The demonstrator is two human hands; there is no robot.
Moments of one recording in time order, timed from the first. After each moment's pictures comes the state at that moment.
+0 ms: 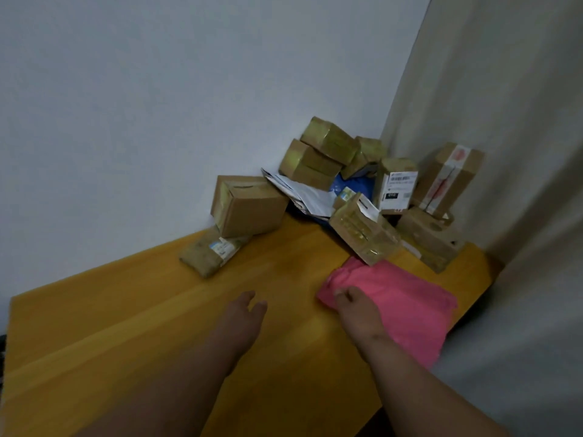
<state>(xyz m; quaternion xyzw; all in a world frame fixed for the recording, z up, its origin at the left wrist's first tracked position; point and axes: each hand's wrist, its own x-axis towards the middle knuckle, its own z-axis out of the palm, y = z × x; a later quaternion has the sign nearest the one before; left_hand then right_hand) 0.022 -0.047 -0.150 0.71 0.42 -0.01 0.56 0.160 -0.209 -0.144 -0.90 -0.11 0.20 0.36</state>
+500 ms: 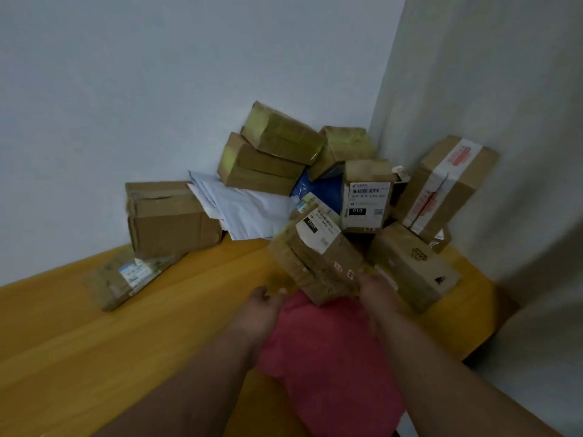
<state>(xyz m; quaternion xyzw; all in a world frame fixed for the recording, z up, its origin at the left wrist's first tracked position) 0.273 -0.128 -0.169 0.58 0.48 -0.02 0.66 0.437 -0.256 -0.179 -0.82 0.09 0.30 0.47</state>
